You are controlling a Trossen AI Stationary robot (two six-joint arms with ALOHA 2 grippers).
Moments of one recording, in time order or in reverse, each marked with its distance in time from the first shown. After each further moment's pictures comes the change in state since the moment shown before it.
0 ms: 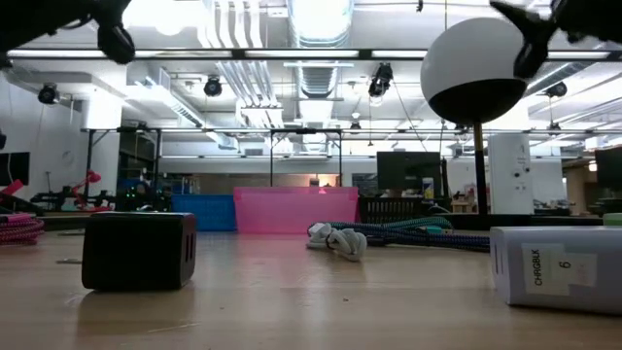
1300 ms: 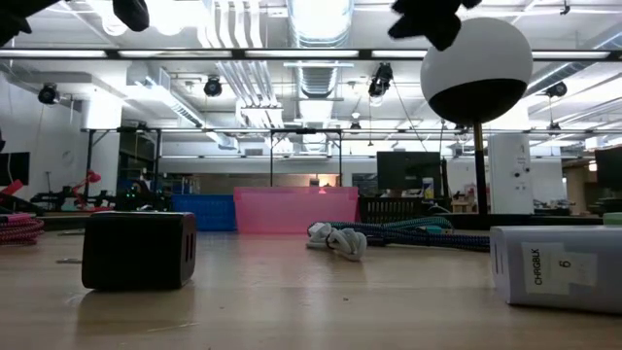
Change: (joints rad) left arm 0.000 0.185 0.163 0.000 0.067 0.042; right arm 0.033 1.005 0.880 -0.993 -0.106 -0.265
